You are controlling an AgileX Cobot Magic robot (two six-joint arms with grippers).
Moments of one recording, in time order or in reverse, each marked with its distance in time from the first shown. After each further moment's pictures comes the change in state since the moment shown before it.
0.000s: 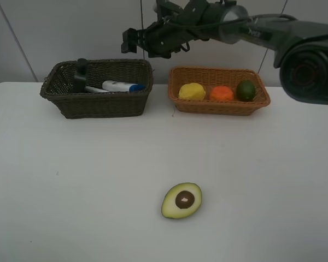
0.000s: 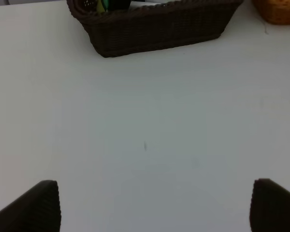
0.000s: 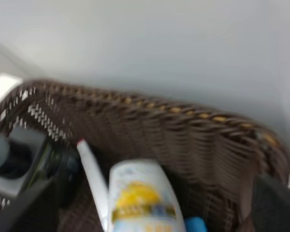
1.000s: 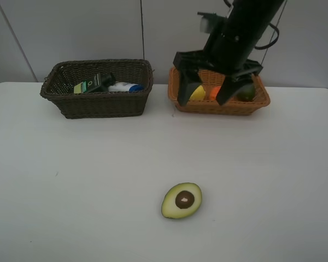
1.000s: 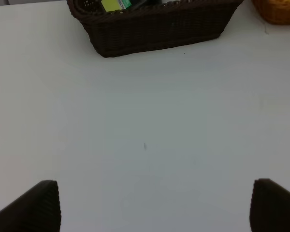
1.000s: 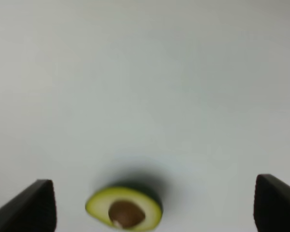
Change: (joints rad) left arm 0.000 0.000 0.000 0.000 0.000 0.000; right arm 0.027 -0.694 0.787 -0.383 0.653 0.393
